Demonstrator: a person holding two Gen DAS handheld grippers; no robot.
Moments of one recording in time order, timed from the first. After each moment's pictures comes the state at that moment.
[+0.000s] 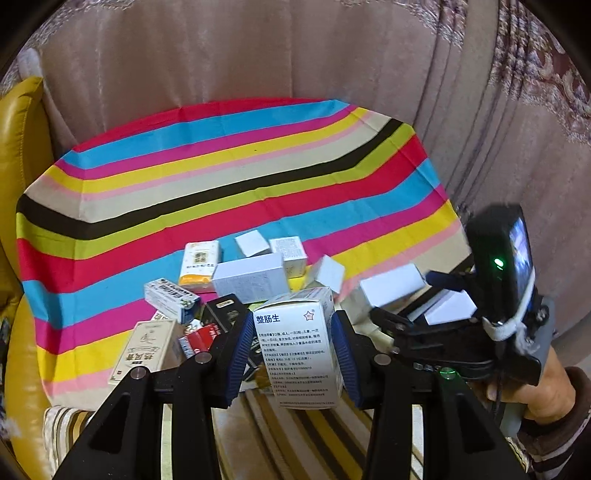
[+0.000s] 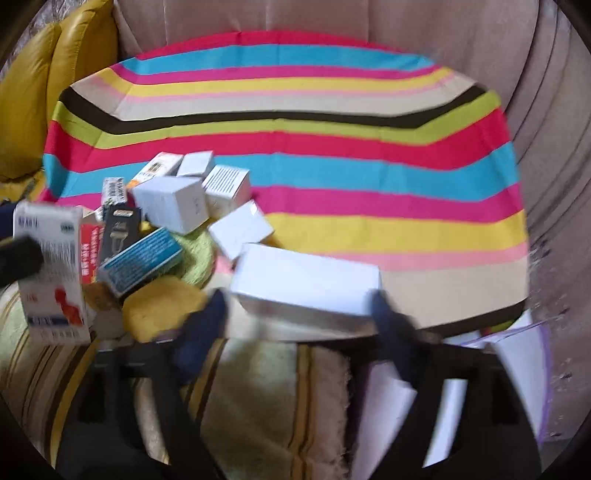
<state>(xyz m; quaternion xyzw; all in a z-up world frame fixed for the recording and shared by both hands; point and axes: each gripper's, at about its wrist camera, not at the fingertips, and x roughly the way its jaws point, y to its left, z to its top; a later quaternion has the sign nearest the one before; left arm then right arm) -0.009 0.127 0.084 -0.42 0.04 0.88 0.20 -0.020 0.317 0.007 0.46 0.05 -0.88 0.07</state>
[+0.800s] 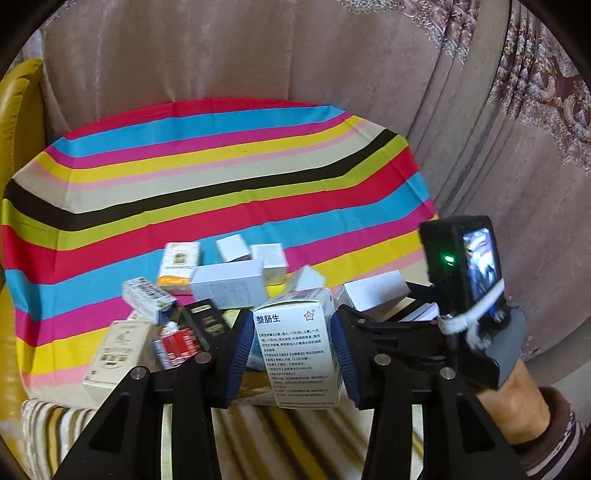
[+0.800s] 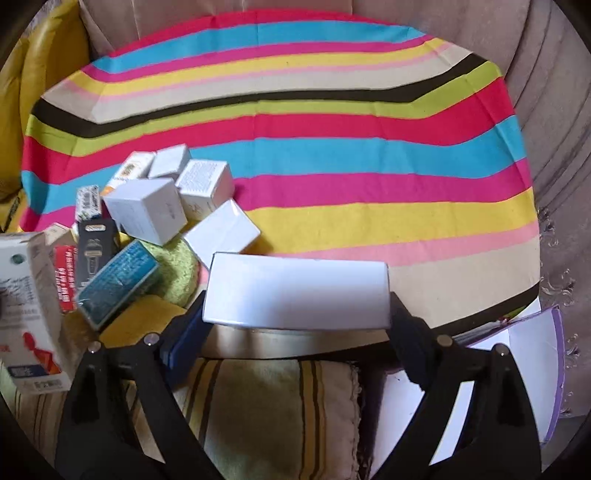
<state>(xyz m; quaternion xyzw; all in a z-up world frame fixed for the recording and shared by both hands) -0.015 0.140 0.086 -0.43 0.00 0.88 0.22 -0.044 0.317 -0.002 0.48 0.03 -0.87 0.03</state>
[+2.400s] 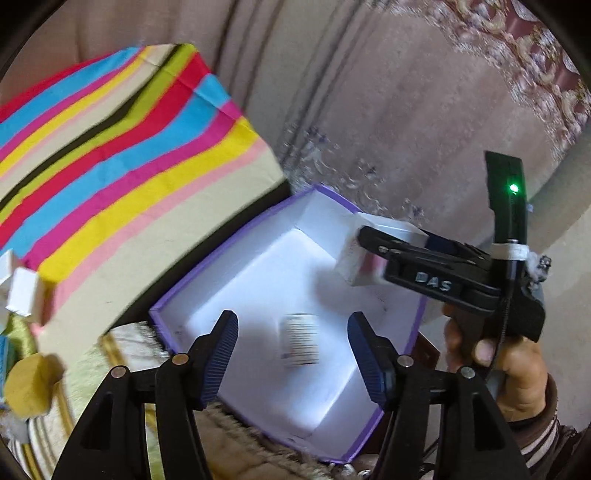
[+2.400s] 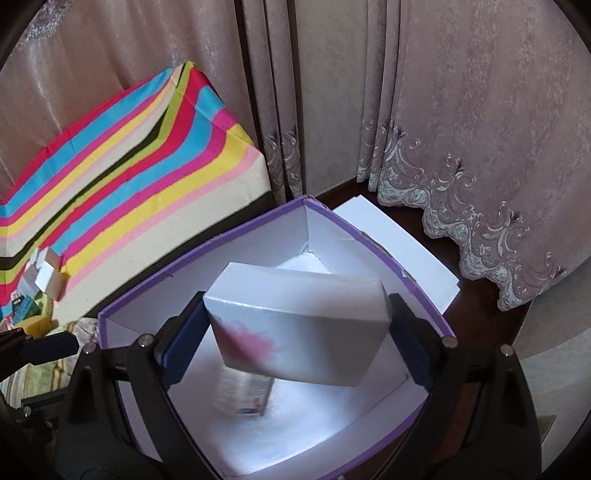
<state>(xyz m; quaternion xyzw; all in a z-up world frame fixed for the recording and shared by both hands) 0.045 0.357 0.032 -0.49 0.07 0.75 0.44 0.098 0.567 0.025 0.42 -0.13 -0.87 -0.20</state>
